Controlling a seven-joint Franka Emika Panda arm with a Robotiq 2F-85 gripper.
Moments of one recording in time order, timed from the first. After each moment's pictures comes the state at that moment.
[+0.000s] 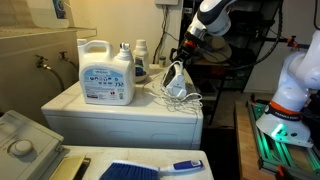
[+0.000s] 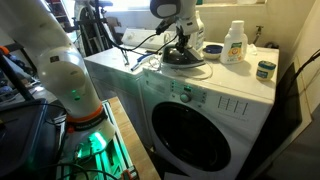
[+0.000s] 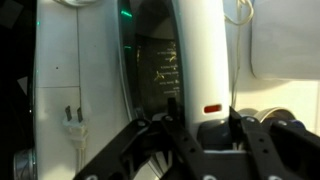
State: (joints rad) arm 0.04 -0.20 0.00 -2.43 0.69 2.48 0.61
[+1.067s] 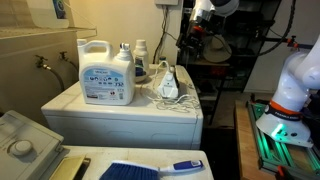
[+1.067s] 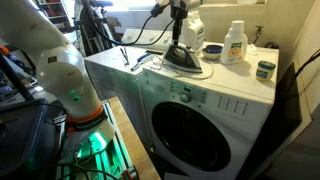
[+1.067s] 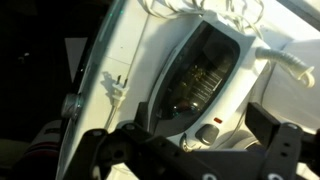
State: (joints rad) arm -0.01 -0.34 0.02 -2.35 0.35 2.13 0.59
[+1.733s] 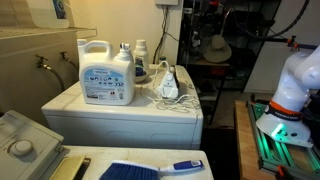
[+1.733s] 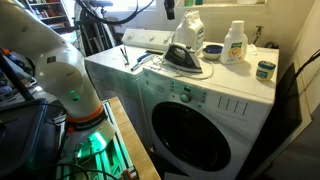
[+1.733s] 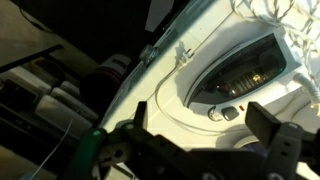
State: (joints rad) arm -0.03 -0.48 0.15 -2.18 -0.09 1.78 0.58
